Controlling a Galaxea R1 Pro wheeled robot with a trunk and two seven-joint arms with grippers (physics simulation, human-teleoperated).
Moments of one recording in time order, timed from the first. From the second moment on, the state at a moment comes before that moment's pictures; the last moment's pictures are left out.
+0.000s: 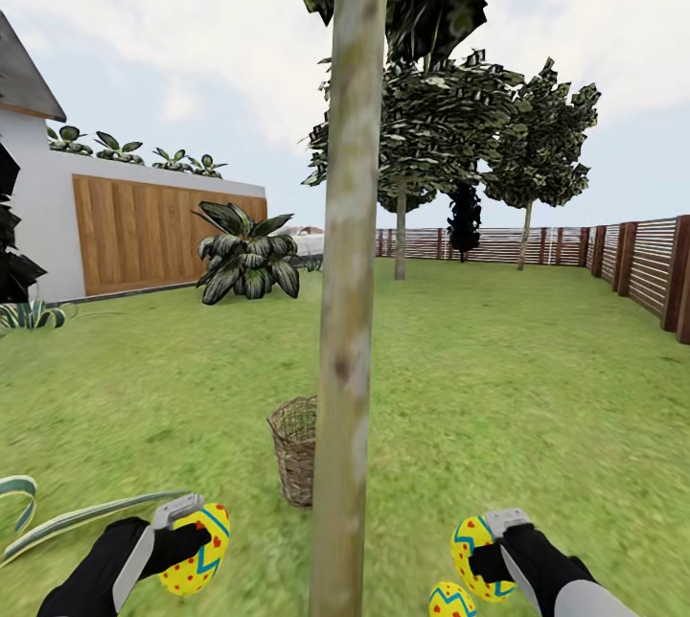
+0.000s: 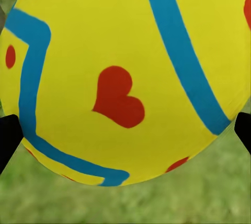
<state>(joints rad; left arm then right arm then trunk) -0.44 0.13 0.19 -0.65 0.19 0.65 -0.05 -0.58 -0.08 -0.13 -0.28 0.29 0.43 0.08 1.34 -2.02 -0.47</state>
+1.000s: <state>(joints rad) -0.44 0.07 0.19 -0.64 0.18 0.66 -0.05 -0.58 -0.04 -0.13 -0.27 0.29 0.42 0.09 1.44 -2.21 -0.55</state>
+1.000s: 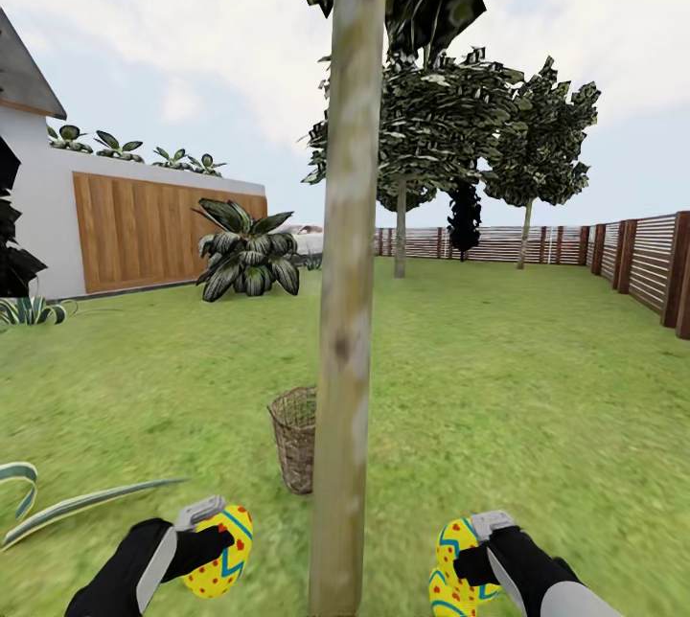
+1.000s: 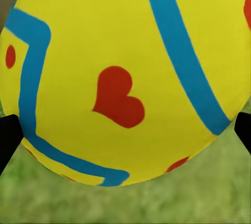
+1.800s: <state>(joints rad) -0.44 0.03 0.19 -0.65 0.18 0.66 -0.05 -0.58 -0.01 -0.09 -0.28 0.30 0.42 0.08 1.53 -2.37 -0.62</state>
